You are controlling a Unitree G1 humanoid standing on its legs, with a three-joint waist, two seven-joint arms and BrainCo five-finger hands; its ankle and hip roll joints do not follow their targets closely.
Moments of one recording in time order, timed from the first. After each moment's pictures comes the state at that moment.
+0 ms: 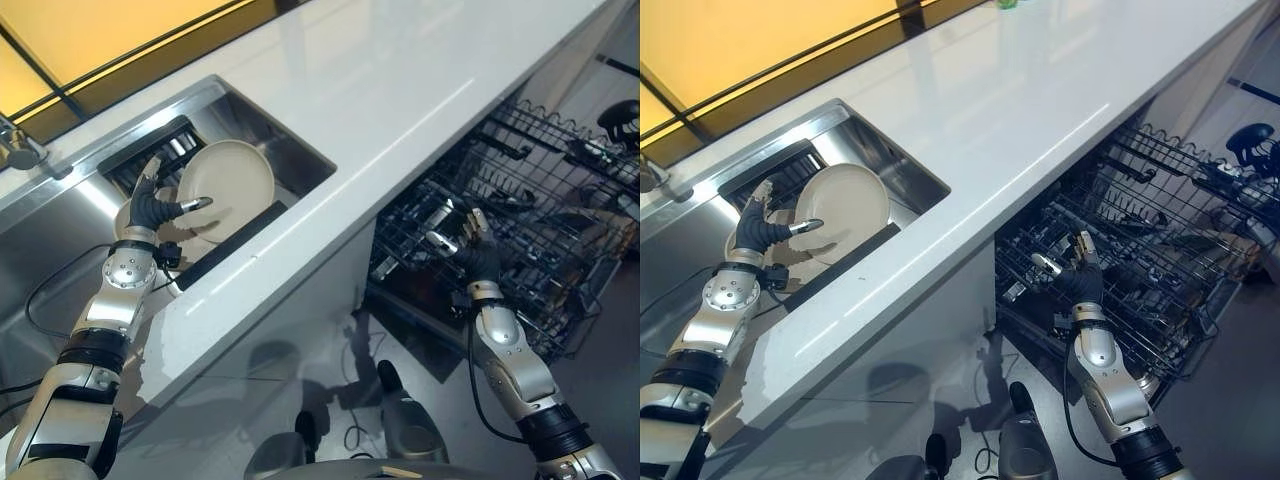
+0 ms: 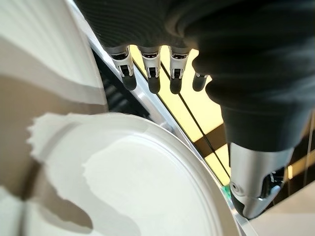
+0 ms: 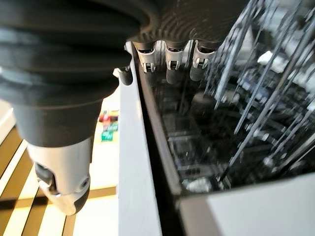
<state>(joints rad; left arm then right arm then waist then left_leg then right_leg) -0.47 0.75 -0.15 0.54 -0.23 -0.24 0.18 -0.08 -0.45 0.21 -0.07 0.43 -0.09 -0.42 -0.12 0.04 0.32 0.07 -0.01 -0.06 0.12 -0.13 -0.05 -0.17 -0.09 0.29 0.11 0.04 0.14</state>
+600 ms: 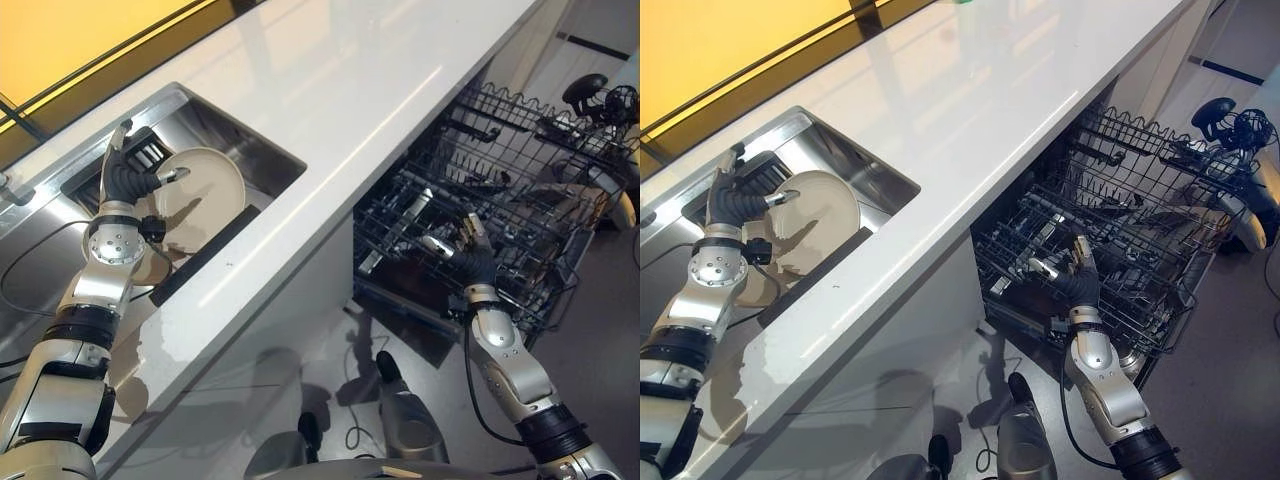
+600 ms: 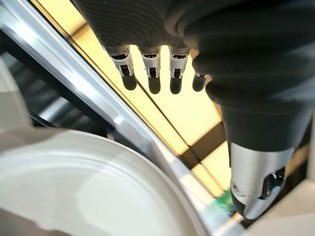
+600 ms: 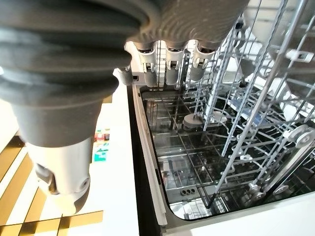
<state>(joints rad) -0.60 0.79 -0.19 0.69 -0.21 -0.13 0.38 -0.07 -0.48 0.25 -0.07 0.43 -0.09 -0.45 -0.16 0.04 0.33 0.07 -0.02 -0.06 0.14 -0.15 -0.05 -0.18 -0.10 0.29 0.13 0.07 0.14</state>
